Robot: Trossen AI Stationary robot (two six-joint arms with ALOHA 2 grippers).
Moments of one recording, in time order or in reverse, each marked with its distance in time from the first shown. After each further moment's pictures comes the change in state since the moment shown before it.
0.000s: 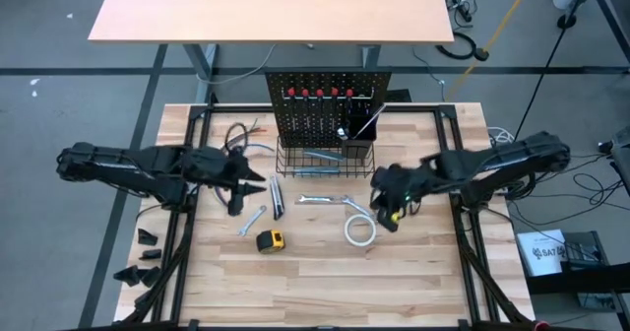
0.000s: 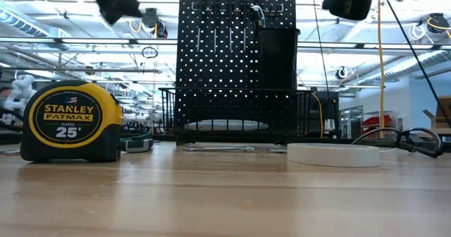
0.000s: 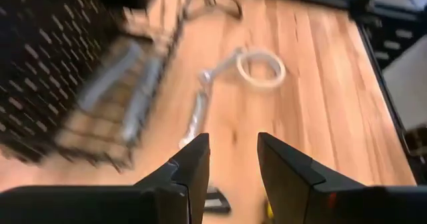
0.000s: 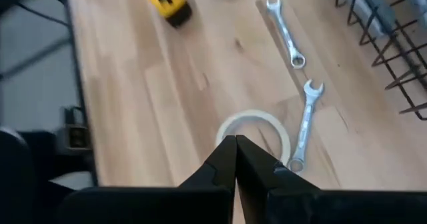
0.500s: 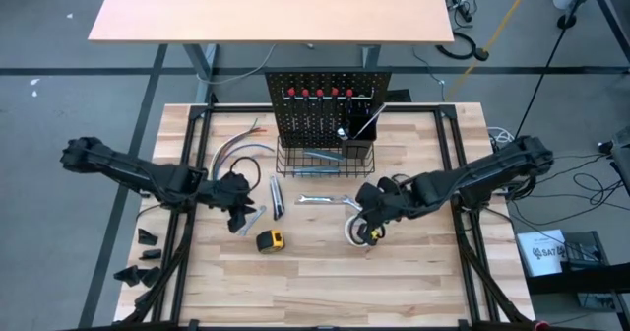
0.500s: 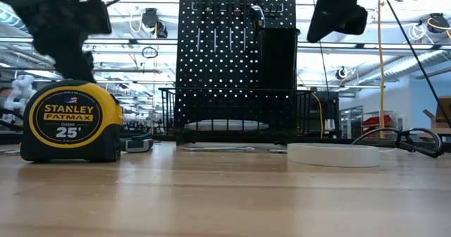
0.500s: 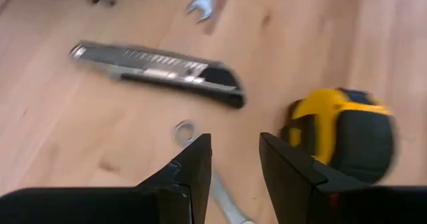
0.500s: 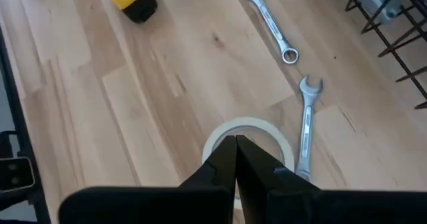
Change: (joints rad) left arm -0.157 0.003 -0.306 0.012 -0.069 -0.369; right arm 0.091 0.187 0.000 0.077 0.179 0.133
